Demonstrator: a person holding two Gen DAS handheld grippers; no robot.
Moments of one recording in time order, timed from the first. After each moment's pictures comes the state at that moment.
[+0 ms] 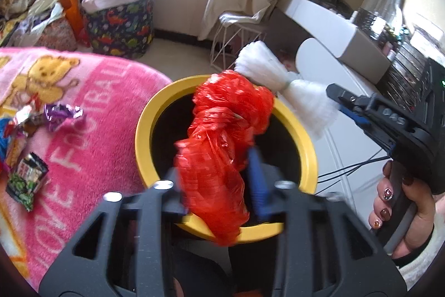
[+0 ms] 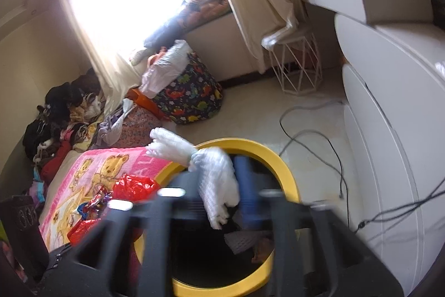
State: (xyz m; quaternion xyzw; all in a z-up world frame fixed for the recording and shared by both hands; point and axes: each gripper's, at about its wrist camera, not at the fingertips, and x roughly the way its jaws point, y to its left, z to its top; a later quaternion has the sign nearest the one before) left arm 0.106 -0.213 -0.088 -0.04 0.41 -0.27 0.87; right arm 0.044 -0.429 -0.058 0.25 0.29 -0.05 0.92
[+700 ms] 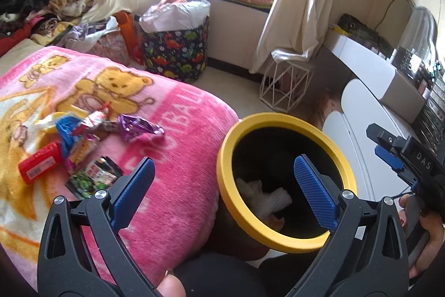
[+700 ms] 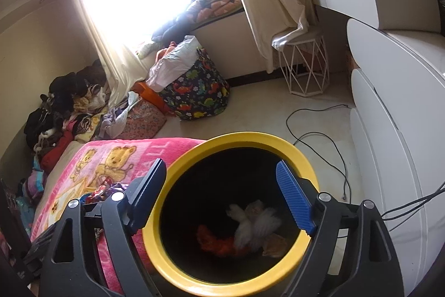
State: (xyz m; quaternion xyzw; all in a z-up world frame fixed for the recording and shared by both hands) left arm 0.097 -0.145 -0.061 -0.06 0.34 -0.15 0.93; right arm 0.045 -0.395 -0.050 0.22 0.28 -0.02 0.93
